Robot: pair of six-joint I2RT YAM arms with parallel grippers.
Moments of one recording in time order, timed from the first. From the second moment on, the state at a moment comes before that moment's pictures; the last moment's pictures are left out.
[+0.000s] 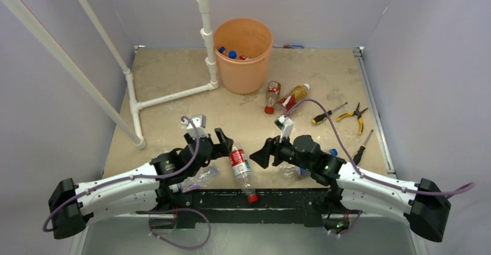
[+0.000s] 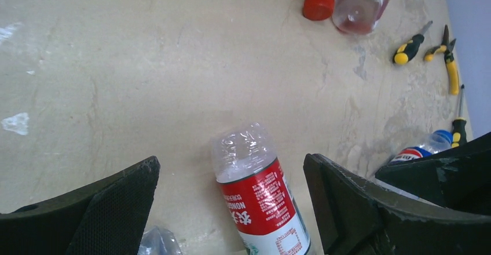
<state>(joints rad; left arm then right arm) -1.05 0.79 0.46 -0.24 -0.63 -0.92 0.97 0.85 0.38 0.15 0.00 0.64</state>
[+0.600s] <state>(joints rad) -1.05 1.30 0.67 -0.26 -0.46 -1.03 1.03 0.67 0.25 0.16 0.06 0.79</state>
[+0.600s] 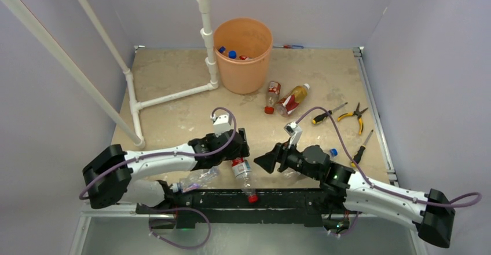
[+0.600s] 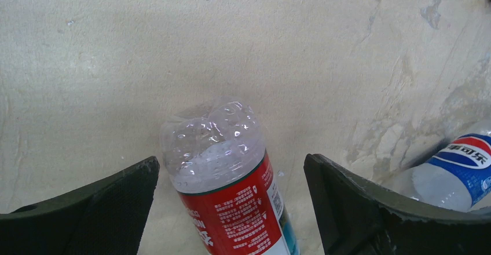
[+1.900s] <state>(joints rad) -1.06 1.25 0.90 -0.55 -0.53 -1.31 1.03 0.32 0.31 0.06 0.11 0.71</state>
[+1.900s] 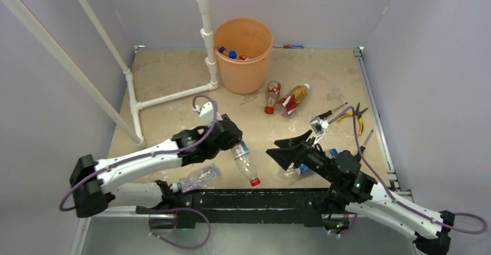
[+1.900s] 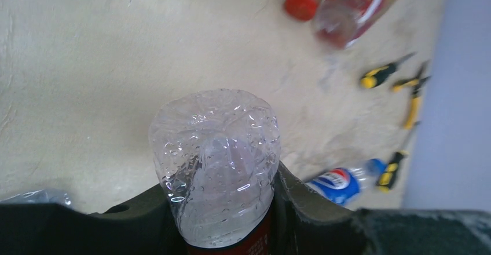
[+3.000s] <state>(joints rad) -1.06 0.72 0.74 -0.19 -1.02 -1.51 1.03 0.83 0.35 0.88 0.03 0.85</state>
